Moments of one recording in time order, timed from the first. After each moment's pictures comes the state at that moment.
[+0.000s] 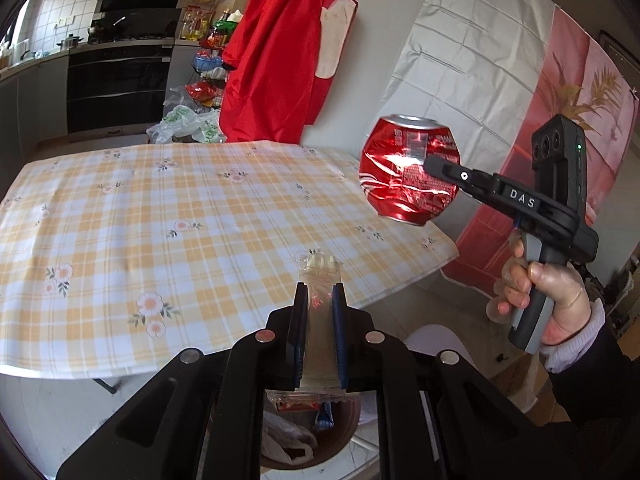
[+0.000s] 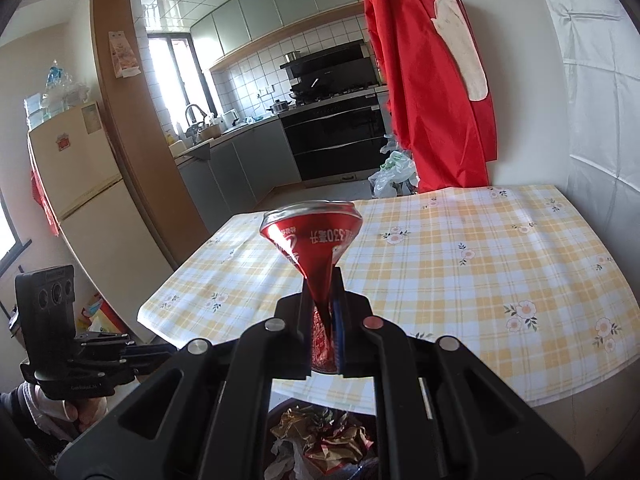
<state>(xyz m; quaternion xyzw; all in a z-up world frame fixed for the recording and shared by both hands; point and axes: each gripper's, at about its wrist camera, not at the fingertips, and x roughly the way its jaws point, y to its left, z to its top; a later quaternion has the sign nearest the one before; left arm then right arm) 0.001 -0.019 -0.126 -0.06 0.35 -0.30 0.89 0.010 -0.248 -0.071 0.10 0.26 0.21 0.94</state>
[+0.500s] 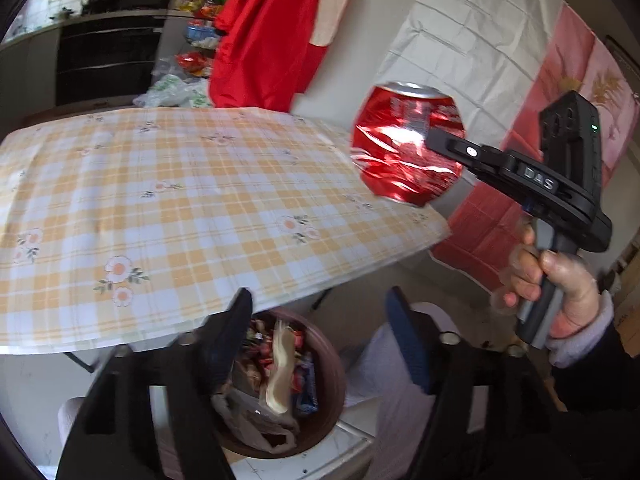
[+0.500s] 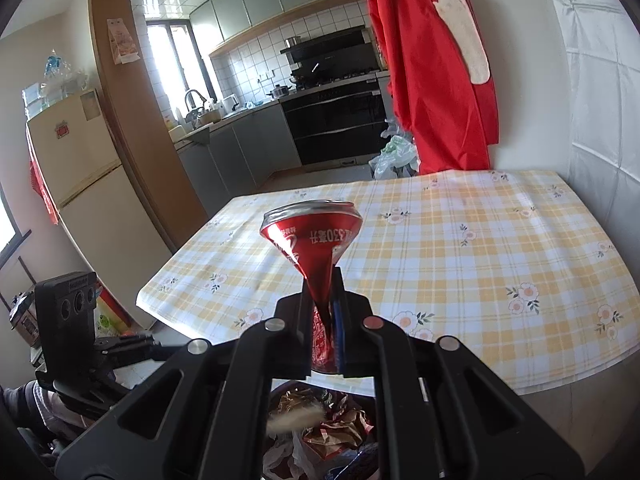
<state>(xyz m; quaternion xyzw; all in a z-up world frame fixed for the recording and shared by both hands) 0.008 -0.032 -0.165 -0.07 0.38 -0.31 0.87 0.008 -0.245 -0.090 0.09 0.29 0.22 0.93</state>
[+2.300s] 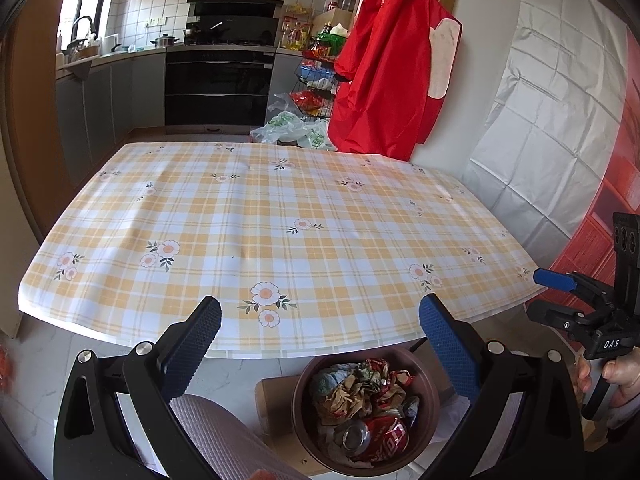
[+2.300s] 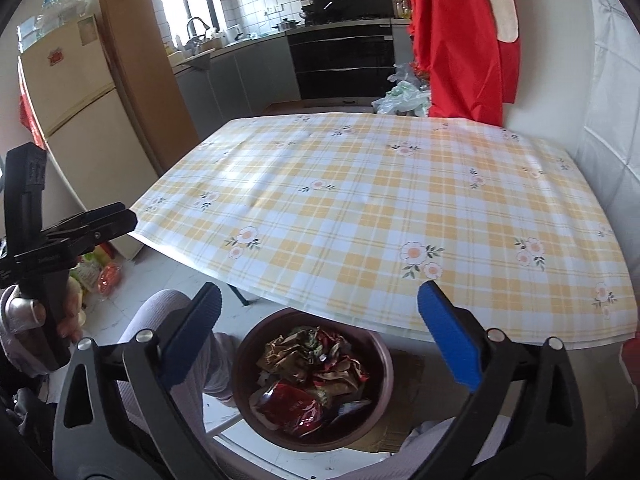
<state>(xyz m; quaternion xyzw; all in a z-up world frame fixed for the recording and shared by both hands) 0.007 0.043 -0.139 -0.06 0.34 -0.11 0.93 -0.010 -0.201 -0.127 0.01 0.39 0.21 0.90</state>
